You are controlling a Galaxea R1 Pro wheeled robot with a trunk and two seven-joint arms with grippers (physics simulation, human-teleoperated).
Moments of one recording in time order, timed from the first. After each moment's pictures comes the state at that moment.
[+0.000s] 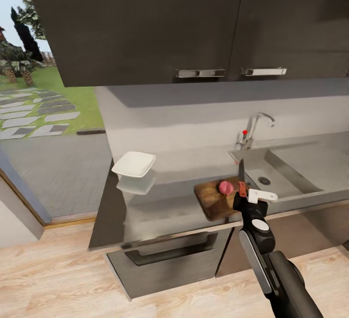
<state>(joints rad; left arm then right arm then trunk) 0.17 0.04 -0.12 -0.72 0.13 -0.41 0.04 -0.39 -0.02 0.15 -1.53 -0.19 0.49 -0.55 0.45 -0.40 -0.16</state>
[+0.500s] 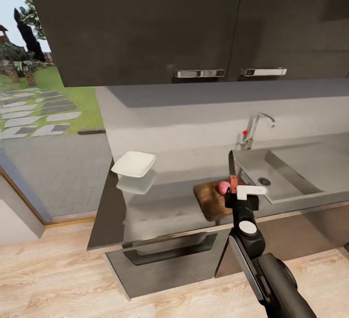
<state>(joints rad) 0.17 0.04 -0.12 -0.72 0.13 -0.41 0.04 -0.39 -0.02 0.28 -1.57 -0.04 0.49 -0.56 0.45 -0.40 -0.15</state>
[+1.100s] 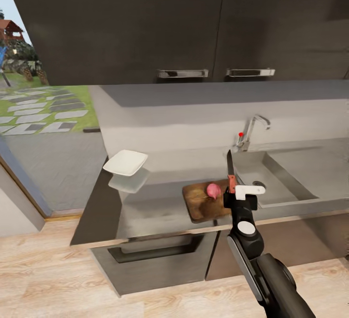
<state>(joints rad) 0.17 0.04 -0.12 -0.72 0.13 -0.41 0.04 -0.39 -0.02 0.29 -1.57 -0.03 0.49 -0.56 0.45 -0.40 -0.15</state>
